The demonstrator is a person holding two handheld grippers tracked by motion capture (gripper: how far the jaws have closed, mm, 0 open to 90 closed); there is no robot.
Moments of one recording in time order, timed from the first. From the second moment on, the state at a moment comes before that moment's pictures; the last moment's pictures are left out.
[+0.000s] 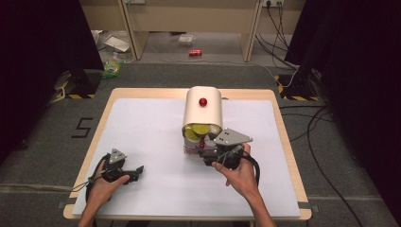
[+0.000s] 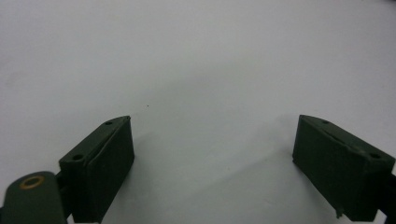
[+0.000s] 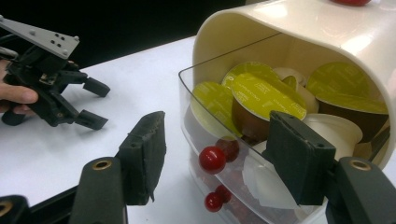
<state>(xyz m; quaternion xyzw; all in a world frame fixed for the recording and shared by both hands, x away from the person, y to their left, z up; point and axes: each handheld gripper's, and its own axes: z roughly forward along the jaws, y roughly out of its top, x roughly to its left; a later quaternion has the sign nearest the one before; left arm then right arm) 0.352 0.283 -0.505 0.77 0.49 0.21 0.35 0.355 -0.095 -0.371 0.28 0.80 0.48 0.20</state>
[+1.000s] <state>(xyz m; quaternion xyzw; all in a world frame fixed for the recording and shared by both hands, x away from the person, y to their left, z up) 0.352 0.283 -0.505 0.77 0.49 0.21 0.35 0.339 -0.095 -0.371 0.27 0.81 0.48 0.18</state>
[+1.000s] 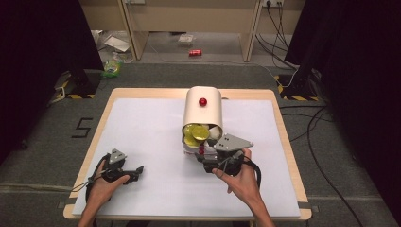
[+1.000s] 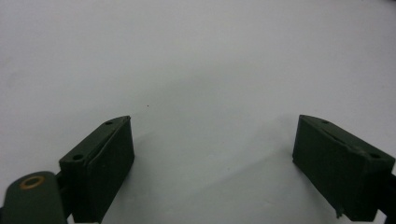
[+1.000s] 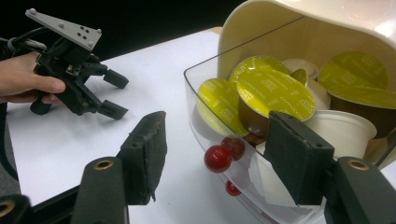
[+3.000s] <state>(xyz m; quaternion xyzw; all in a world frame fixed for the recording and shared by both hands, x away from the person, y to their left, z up) 0.352 0.283 -0.505 0.77 0.49 0.21 0.35 0.308 -0.096 -0.377 0.25 0.83 0.47 0.17</state>
